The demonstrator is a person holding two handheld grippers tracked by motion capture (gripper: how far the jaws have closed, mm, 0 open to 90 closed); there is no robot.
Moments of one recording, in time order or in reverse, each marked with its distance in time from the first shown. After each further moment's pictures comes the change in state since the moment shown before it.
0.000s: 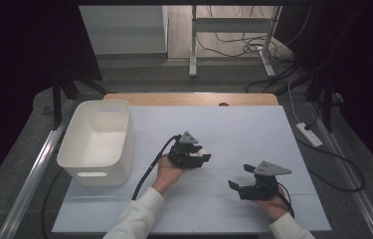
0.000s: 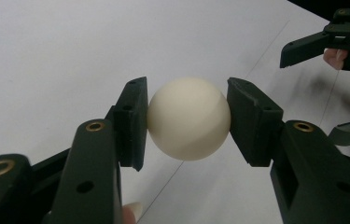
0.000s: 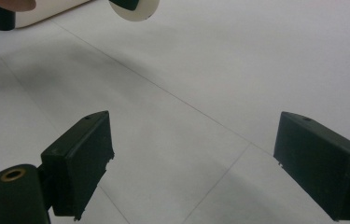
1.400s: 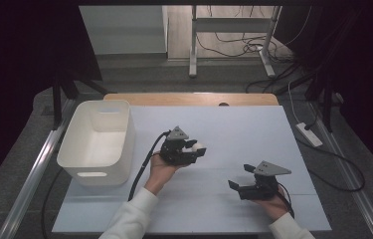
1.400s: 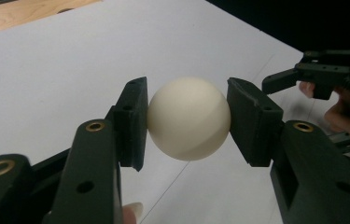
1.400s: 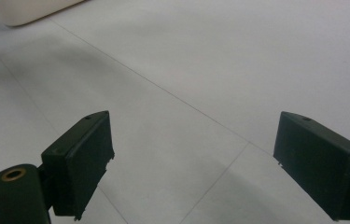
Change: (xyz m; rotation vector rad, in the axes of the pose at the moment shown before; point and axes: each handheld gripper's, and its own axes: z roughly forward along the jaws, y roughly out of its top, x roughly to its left) left arm 0.003 0.006 -0.034 -0.105 -0.007 -0.026; right arm 0.000 0.000 0.000 0.003 -0.006 -0.004
